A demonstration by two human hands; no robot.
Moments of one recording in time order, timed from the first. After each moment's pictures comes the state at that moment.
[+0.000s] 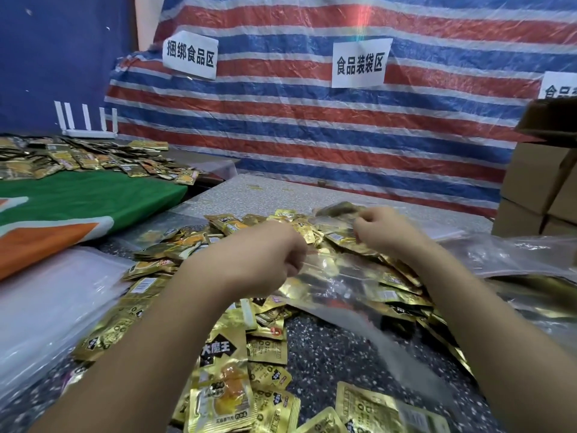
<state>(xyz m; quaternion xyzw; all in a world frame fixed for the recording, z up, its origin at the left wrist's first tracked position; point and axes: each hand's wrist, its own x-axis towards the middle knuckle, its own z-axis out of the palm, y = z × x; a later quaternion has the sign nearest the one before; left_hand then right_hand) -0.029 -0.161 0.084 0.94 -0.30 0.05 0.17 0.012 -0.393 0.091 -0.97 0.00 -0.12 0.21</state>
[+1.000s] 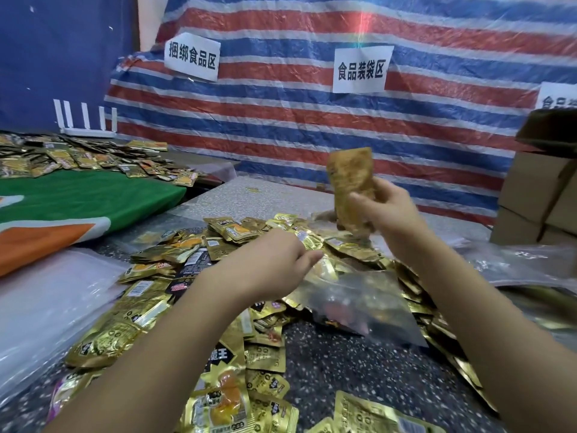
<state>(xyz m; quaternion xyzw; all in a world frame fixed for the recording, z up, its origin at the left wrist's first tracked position) -0.014 -0.178 0.068 0.93 -0.28 0.08 0.21 0.019 -0.388 0.101 -0.78 -0.12 -0.19 0.58</state>
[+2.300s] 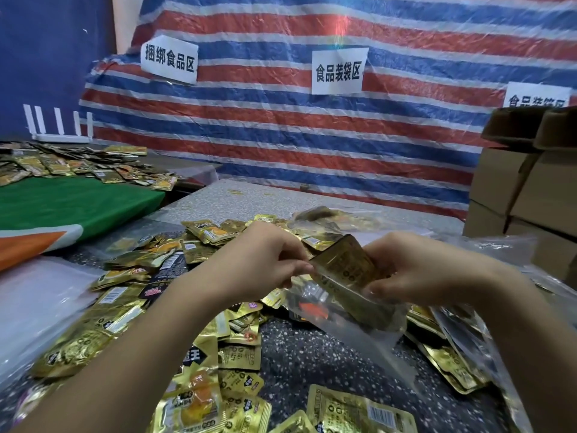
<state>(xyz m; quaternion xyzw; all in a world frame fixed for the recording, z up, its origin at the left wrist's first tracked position) -0.029 -0.190 0.073 0.86 -0.36 0.09 0.36 -0.086 -0.424 0.120 -0.97 -0.17 0.03 0.15</state>
